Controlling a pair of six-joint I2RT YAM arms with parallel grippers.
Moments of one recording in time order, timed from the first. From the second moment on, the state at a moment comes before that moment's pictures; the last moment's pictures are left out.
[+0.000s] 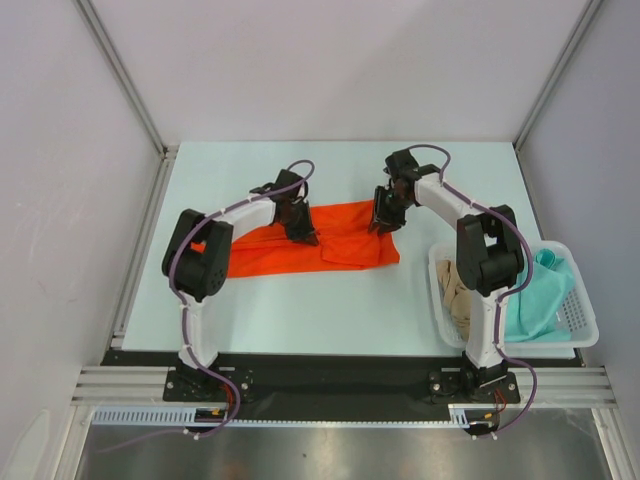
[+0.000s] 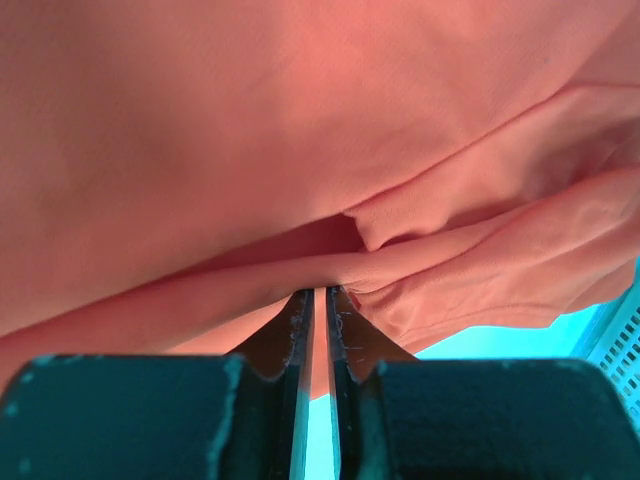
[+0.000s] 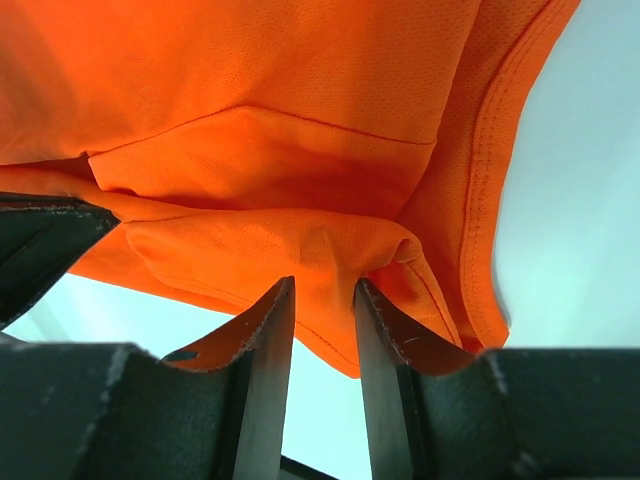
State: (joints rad) left arm -0.43 2.03 1.41 -0.48 0.26 -0.60; right arm 0.34 2.06 1.63 -0.75 -0.27 0.47
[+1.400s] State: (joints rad) left arm -0.37 2.16 1.65 -0.58 0.26 -0.56; right arm 0.33 2.06 1.64 -0.79 -0.23 0.47
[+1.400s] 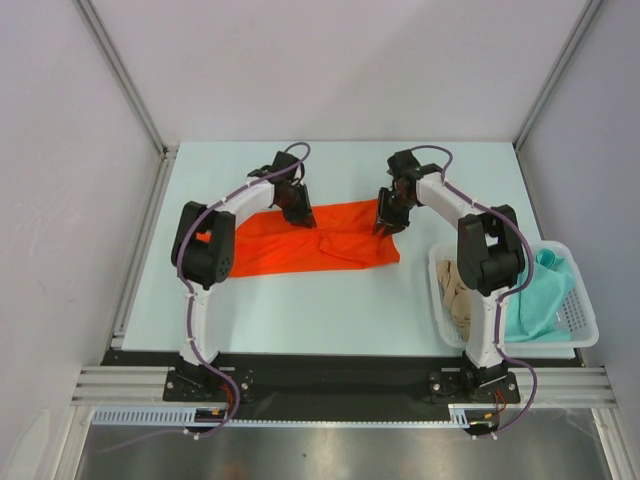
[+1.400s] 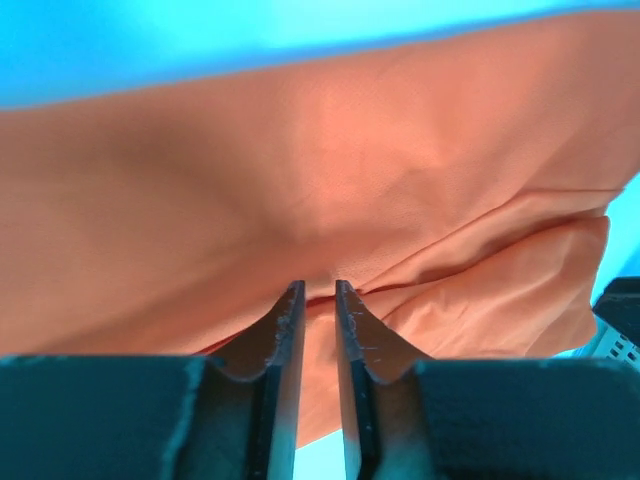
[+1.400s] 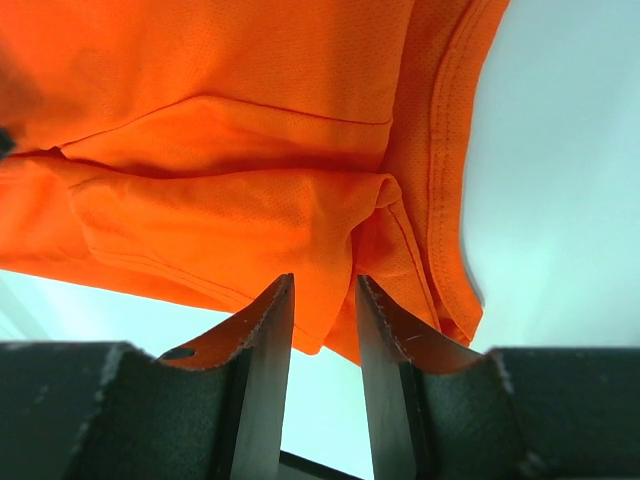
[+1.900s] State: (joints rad) left arm -0.29 1.80 1.45 -0.64 0.21 -0.44; right arm 0.35 1.90 1.51 -0.85 -0.09 0.44
